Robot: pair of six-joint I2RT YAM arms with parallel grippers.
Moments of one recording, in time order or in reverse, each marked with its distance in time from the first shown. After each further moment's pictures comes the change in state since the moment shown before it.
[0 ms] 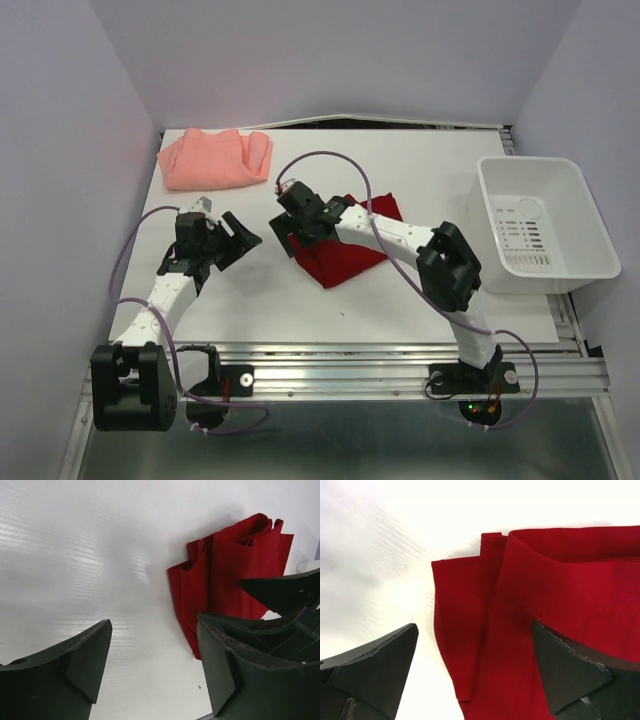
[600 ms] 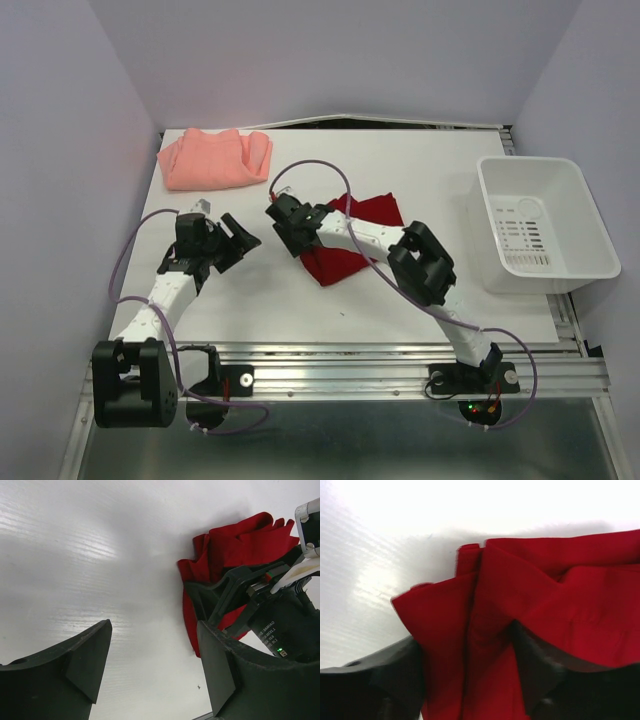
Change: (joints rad) left arm 0.011 0.019 -0.001 -0.014 -0.003 -0.018; right arm 0.016 0.195 0.115 -0.015 0.126 -0.008
